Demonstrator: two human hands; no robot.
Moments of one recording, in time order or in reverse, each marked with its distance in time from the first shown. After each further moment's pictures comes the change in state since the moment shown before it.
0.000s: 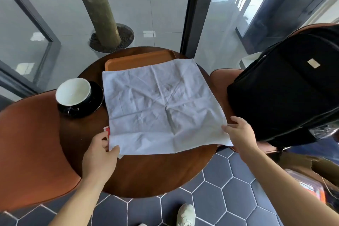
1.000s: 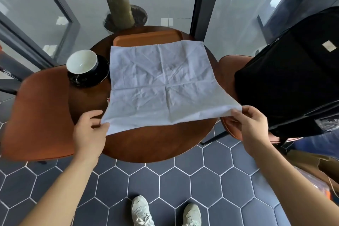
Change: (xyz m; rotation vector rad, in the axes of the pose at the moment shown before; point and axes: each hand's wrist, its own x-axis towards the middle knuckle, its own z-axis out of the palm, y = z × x) left_hand -0.039 -0.030 0.002 -0.250 0.252 -0.004; right_hand -0.018 0.038 -0.035 0.477 -0.097 -0.083
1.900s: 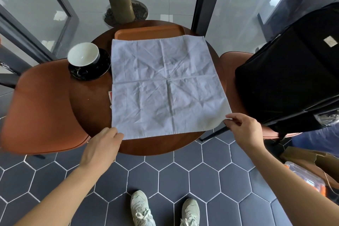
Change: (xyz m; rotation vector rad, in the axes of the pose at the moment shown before) left_hand -0.034 -0.028 -0.011 1.103 -0.389 0.813; right_hand -0.021 0.021 -0.003 -0.716 -0.042 -0.293
